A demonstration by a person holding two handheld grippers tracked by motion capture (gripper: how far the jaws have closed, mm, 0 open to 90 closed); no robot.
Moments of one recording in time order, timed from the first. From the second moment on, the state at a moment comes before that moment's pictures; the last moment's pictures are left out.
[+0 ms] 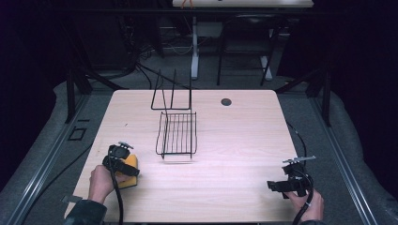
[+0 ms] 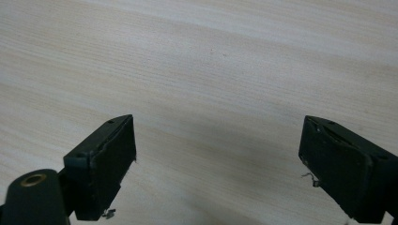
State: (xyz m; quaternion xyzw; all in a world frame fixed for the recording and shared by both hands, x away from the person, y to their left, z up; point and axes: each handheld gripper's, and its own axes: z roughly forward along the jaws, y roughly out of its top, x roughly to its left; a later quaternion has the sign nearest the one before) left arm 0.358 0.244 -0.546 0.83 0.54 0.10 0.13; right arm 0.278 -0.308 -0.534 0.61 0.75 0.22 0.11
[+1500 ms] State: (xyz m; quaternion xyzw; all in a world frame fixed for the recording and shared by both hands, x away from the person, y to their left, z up) left arm 0.354 0.241 -0.507 0.84 0.50 0.13 0.17; right arm 0.278 -0.307 -0.533 0.61 0.76 0.22 0.11
